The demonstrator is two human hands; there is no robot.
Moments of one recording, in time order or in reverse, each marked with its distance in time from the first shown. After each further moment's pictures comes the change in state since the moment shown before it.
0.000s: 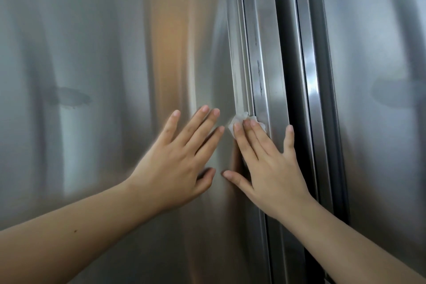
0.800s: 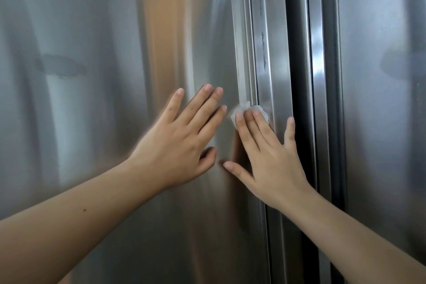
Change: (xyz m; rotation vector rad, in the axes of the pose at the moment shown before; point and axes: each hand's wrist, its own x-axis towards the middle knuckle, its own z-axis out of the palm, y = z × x) left_hand -0.006 0.003 0.003 0.002 0.020 0.020; right_hand -0.020 -0.010 0.007 0.048 -0.012 -0.001
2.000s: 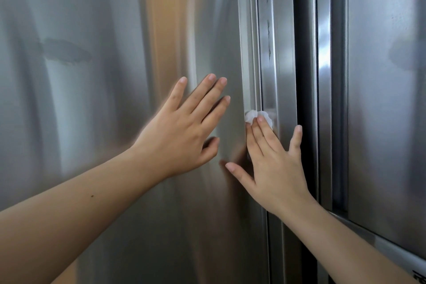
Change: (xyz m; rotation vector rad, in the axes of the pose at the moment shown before) left_hand 0.000 0.000 0.001 -0.012 0.026 0.004; right_hand -0.018 -0.012 0.001 0.023 -0.149 0.099
